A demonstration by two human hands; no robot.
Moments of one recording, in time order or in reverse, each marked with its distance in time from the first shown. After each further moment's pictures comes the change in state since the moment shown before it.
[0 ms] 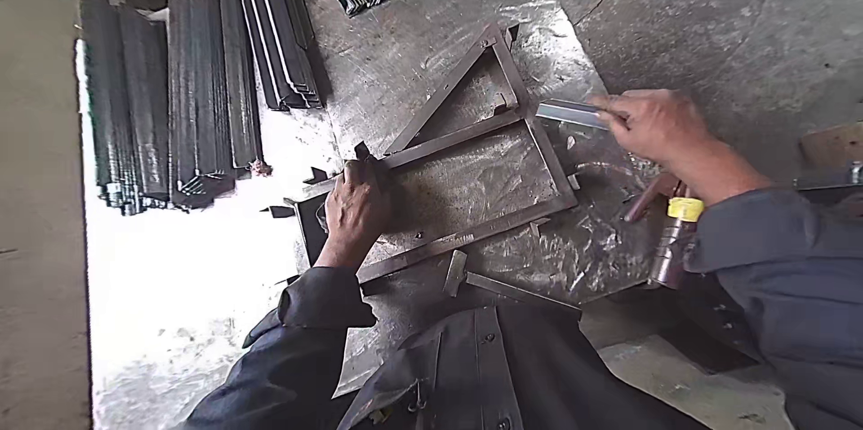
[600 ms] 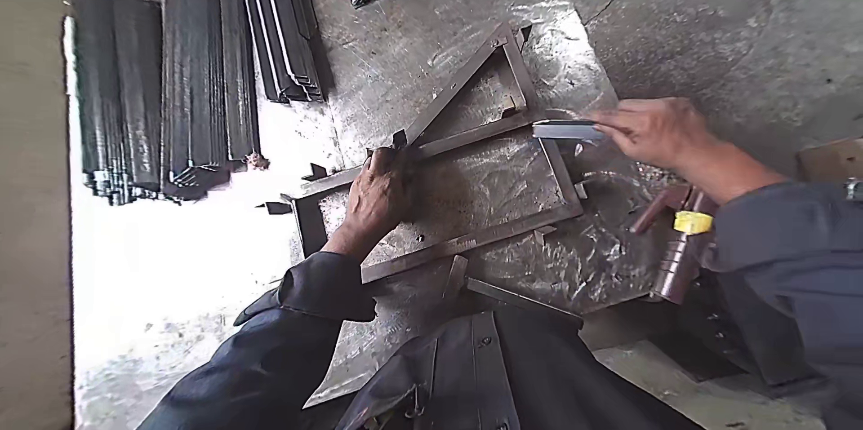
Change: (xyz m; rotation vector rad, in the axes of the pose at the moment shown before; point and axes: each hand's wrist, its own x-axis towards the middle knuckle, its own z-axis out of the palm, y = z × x) left_hand 0.019 0.012 0.007 -0.172 0.056 0.309; right_hand 0.014 0.022 0.008 -0.025 0.013 -0.307
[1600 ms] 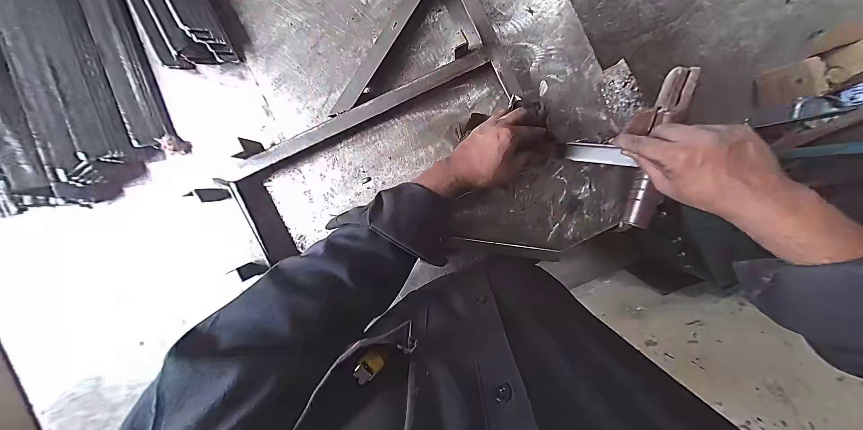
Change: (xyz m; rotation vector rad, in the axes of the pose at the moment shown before) left_hand 0.048 0.183 0.045 -0.622 -0.267 0.799; right_hand -0.148 -0.084 -0.045 -0.123 -0.185 0.224
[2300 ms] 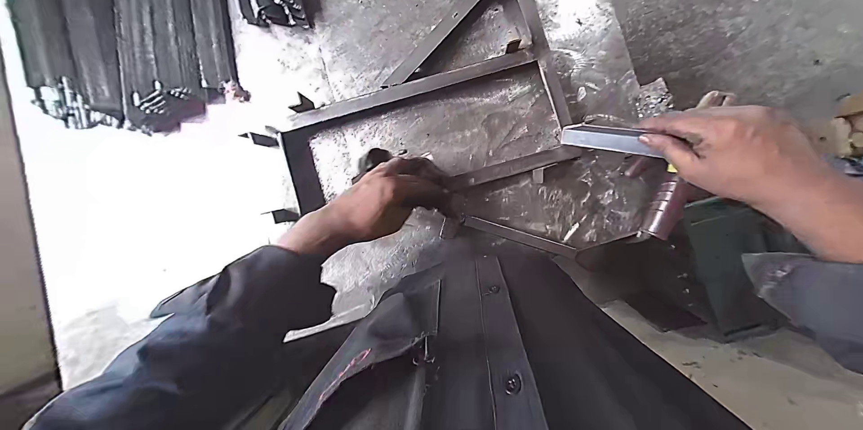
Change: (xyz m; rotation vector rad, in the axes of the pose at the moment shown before) left_hand -0.221 0.031 -0.068 0.137 -0.009 -0.172; right_hand 0.040 -0.018 -0.029 0.127 0.071 -0.061
